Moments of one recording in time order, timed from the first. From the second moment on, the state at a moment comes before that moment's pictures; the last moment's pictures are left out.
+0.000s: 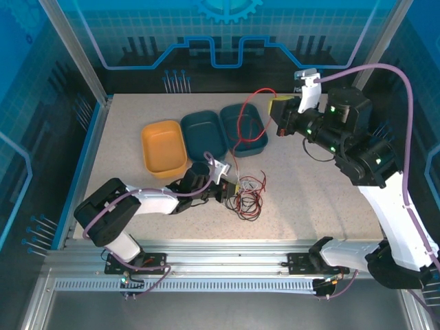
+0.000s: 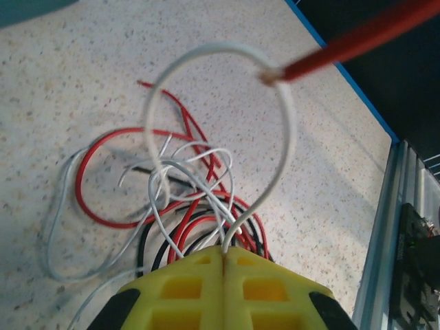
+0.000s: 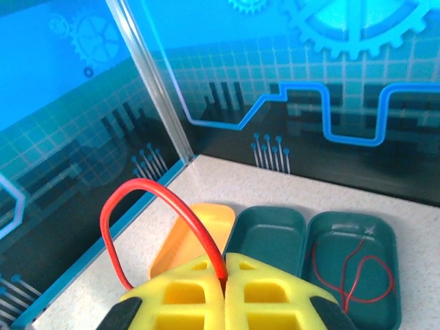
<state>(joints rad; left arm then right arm) -0.72 1.60 0.59 0.53 0.39 -0.48 0.59 1.17 1.79 -0.80 -0.02 0.26</state>
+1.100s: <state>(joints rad) -0.72 1.26 0.55 0.34 0.30 -0.54 0.53 1.45 1.99 -0.80 0.18 0.13</state>
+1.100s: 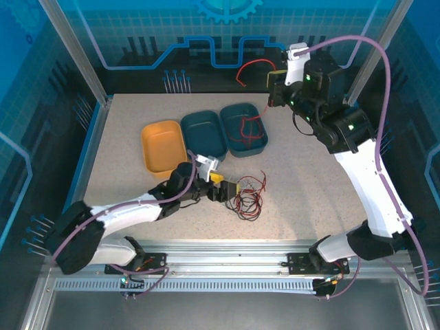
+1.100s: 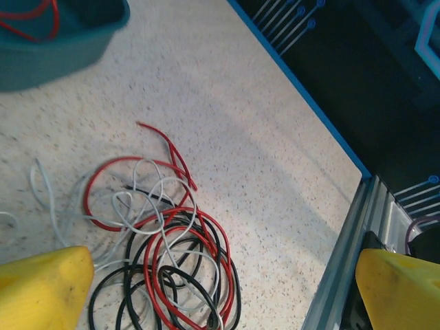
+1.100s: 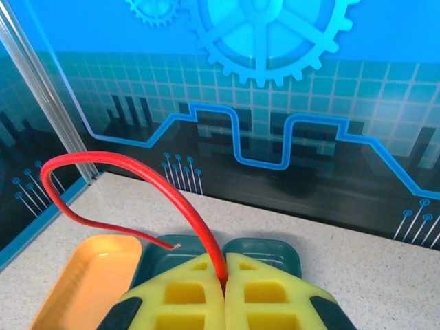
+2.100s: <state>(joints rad) -0.72 0.79 0.49 -0.06 -0.09 -0.48 0.38 1.90 2.08 -0.77 -0.01 0.23</state>
